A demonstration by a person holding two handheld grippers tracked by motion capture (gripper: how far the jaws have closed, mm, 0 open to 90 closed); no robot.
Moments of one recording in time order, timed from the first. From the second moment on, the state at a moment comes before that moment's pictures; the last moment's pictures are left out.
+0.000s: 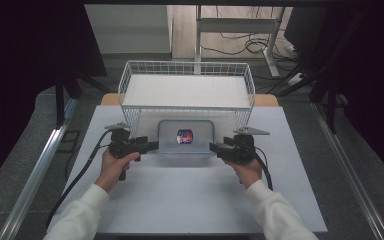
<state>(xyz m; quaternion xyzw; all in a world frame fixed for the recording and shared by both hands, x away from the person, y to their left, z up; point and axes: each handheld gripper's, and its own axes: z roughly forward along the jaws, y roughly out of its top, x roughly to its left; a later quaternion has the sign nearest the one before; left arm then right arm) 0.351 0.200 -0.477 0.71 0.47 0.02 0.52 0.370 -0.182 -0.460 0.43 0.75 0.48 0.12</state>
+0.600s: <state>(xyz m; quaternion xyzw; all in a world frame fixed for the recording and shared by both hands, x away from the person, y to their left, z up) 0.258 0.190 -0.484 0.78 0.42 0.06 0.46 0.329 -0.138 -0.484 0.28 0.86 0.39 0.14</state>
